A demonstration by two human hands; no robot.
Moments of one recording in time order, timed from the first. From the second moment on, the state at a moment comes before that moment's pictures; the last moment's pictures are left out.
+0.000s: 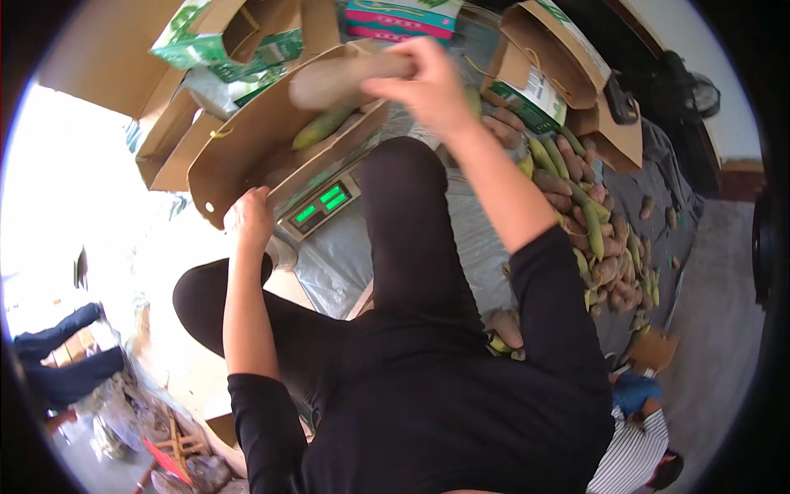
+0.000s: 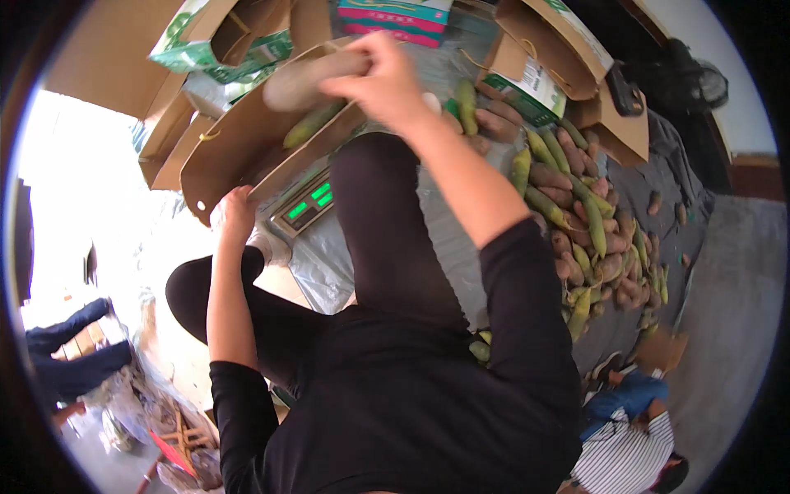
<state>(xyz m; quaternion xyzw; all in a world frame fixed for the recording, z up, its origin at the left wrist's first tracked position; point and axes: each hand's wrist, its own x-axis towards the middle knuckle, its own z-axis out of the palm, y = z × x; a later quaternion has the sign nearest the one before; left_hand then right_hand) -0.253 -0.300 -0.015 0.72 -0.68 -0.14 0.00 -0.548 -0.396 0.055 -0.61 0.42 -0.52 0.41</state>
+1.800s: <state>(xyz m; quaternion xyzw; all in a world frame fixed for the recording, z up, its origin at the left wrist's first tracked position) -0.266 -0.307 -0.007 0.73 -0.67 -0.15 -0.03 -0.844 -0.183 -0.243 -0.59 0.73 0.34 0.09</state>
